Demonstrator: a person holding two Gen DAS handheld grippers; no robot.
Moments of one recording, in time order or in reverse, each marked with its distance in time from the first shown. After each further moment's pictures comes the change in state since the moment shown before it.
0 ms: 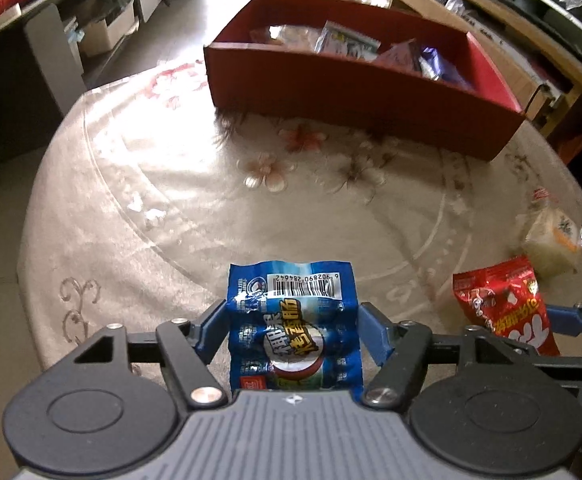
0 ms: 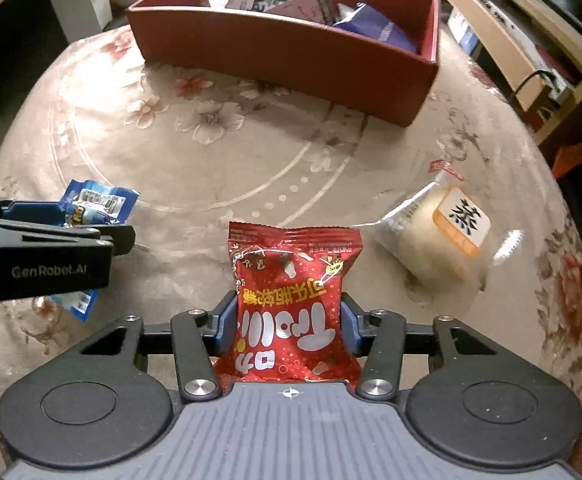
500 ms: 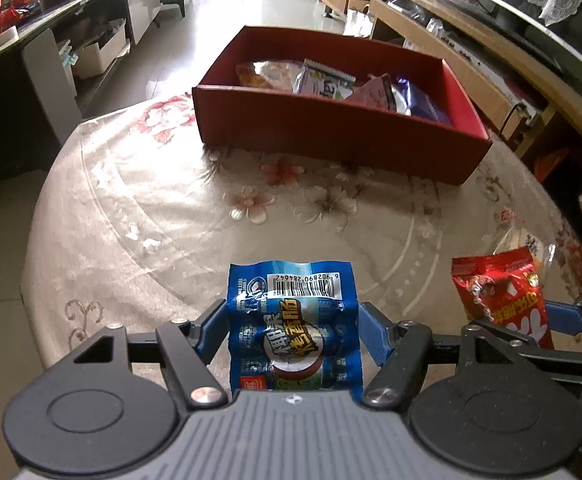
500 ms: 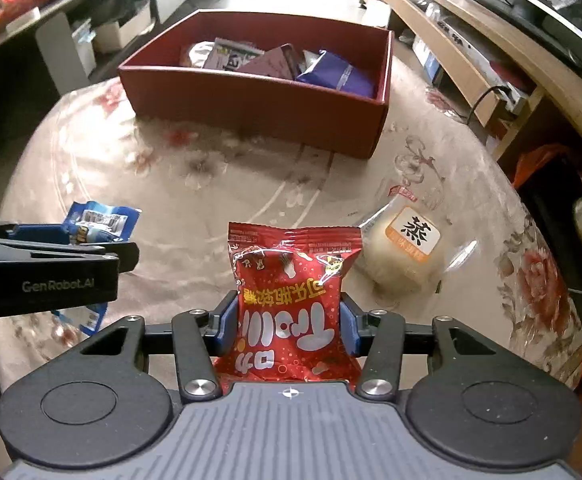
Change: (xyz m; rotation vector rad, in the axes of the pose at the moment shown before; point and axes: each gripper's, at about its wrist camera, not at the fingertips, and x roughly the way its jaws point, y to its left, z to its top) left arm -0.024 -0.005 0.008 0.007 -0.055 -0.038; right arm -0.036 -0.005 -0.004 0.081 -0.109 -0.034
